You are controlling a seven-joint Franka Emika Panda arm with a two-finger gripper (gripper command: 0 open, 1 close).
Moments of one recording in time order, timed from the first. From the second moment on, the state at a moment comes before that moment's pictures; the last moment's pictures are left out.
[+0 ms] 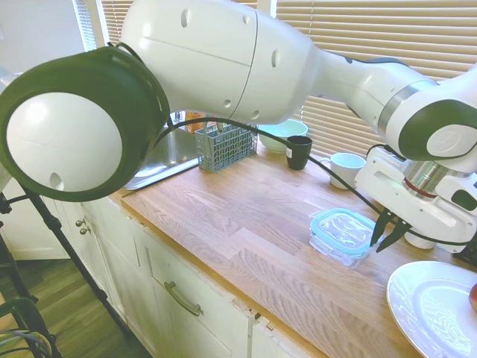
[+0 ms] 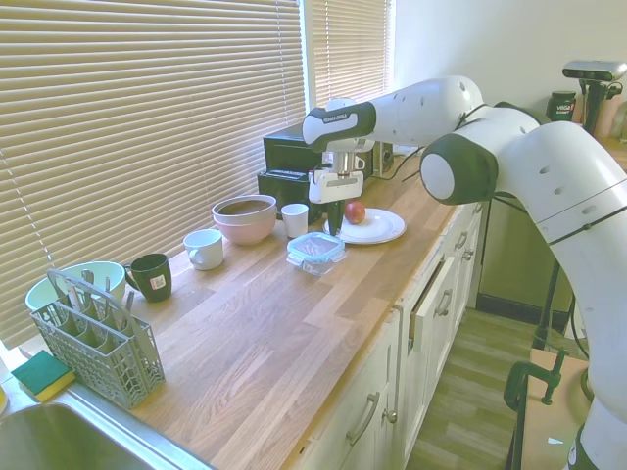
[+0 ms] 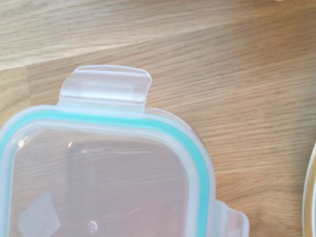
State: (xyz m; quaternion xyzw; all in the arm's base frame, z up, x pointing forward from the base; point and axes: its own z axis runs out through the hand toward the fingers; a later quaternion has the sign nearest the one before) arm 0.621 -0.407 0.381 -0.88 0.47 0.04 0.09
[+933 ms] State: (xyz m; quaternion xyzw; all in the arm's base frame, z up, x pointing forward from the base) arm 0.630 -0.398 0.389 -0.88 0.47 0.03 0.06
